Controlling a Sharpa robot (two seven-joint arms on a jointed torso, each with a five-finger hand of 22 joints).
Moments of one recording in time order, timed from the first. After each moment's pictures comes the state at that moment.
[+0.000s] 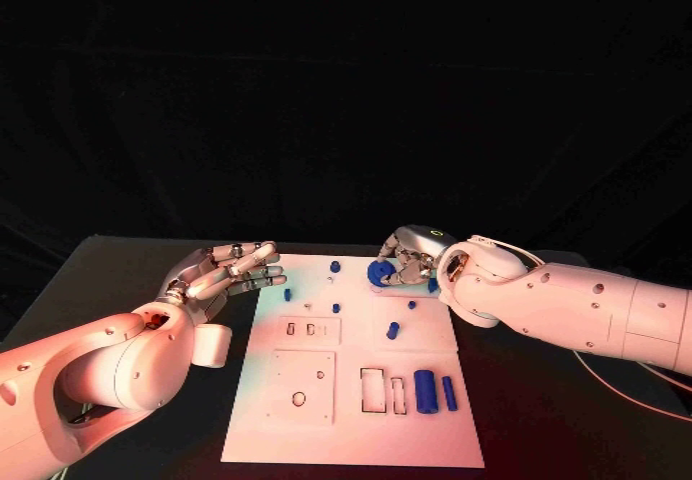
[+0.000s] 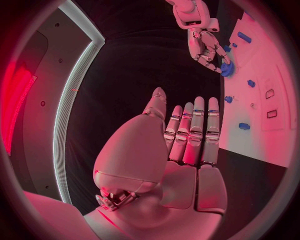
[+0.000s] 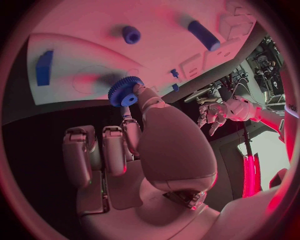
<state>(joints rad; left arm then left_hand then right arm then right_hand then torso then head) 1.20 -0.92 0.02 1.73 0.05 -0.41 0.35 1.48 0.02 -0.10 0.10 0.05 0.95 0.22 0.11 0.07 1.03 0.17 0.09 0.07 1.07 0.13 0.15 0.10 0.17 0.86 0.26 0.31 0.11 1.30 -0.79 -0.09 1.39 -1.44 -0.37 -0.18 1.42 -0.10 0.15 0.10 0.36 1.01 0.13 0.18 0.20 1.38 0.04 1.34 1.31 1.47 -0.02 1.50 1.31 0.02 1.47 0.09 1.55 1.31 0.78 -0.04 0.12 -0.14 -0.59</state>
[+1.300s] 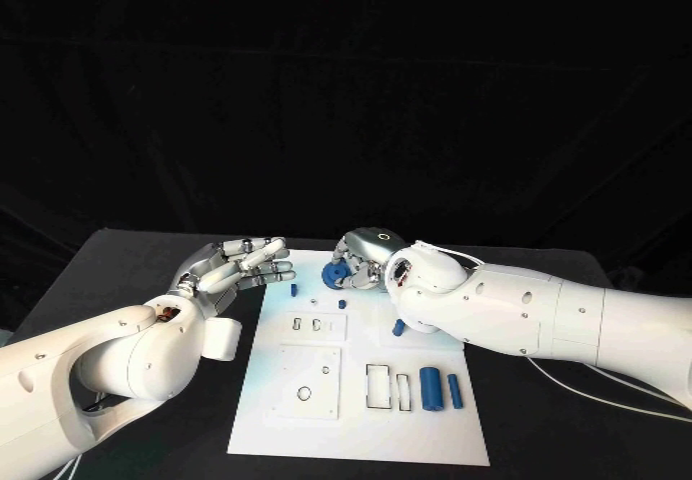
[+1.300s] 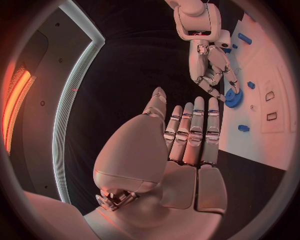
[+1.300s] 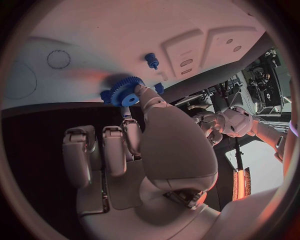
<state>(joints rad) 1.20 -0.91 0.02 1.73 0.05 -0.41 0.35 1.48 0.02 -0.10 0.09 0.05 0.95 0.22 0.11 0.07 1.03 0.17 0.09 0.07 1.07 0.13 0.15 0.10 0.17 0.86 0.26 0.31 0.11 1.28 -0.56 -0.09 1.30 -1.57 -0.40 -0.24 1.40 -0.11 0.17 0.11 0.36 1.01 0.13 0.18 0.20 1.39 0.04 1.34 1.31 1.47 -0.02 1.50 1.31 0.02 1.47 0.09 1.55 1.31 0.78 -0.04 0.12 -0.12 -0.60</state>
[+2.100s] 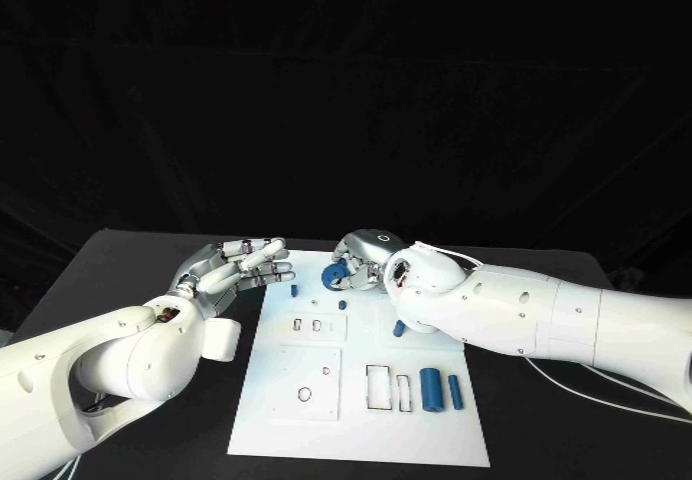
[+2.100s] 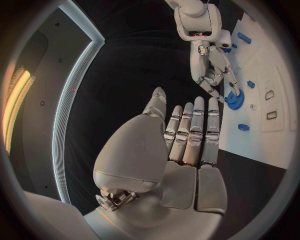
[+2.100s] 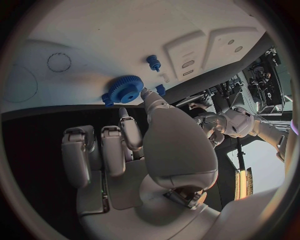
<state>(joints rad) 1.20 -0.92 0.02 1.73 0.05 -0.41 0.35 1.48 0.02 -0.10 0.09 0.05 0.95 0.22 0.11 0.07 1.03 0.17 0.09 0.07 1.07 0.13 0.15 0.10 0.17 0.86 0.26 0.31 0.11 1.28 -0.55 -0.09 1.29 -1.55 -0.39 -0.25 1.31 -0.13 0.13 0.19 0.29 0.93 0.16 0.08 0.17 1.35 0.08 1.29 1.29 1.46 0.00 1.50 1.31 0.02 1.47 0.11 1.55 1.31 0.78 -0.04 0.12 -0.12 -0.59</state>
